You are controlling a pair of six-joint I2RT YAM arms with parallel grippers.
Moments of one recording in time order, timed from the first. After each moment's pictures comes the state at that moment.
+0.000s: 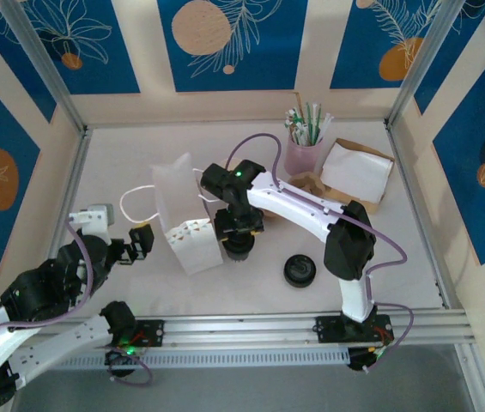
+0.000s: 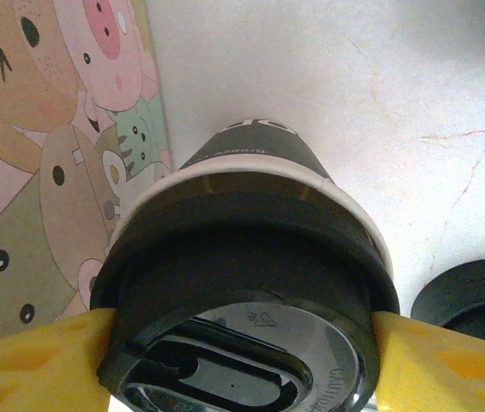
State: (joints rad) left arm -0.94 0.48 0.99 -1.04 -0.65 -0.57; right arm 0.92 1.94 1.80 -1.38 -0.05 0.68
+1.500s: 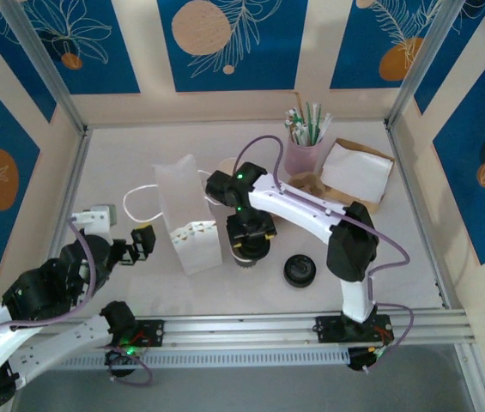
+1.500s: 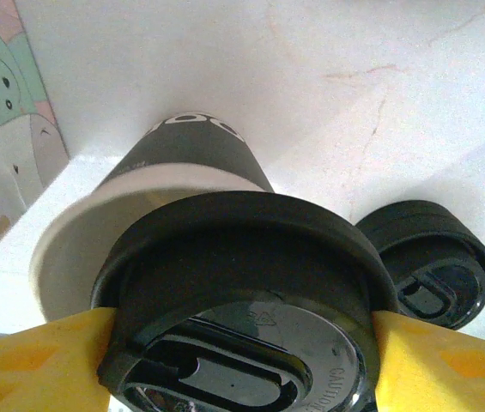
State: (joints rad) left arm -0.94 0.49 0.98 -1.04 -0.64 -0.57; right arm 0.92 1.90 1.75 -1.50 0.03 0.70
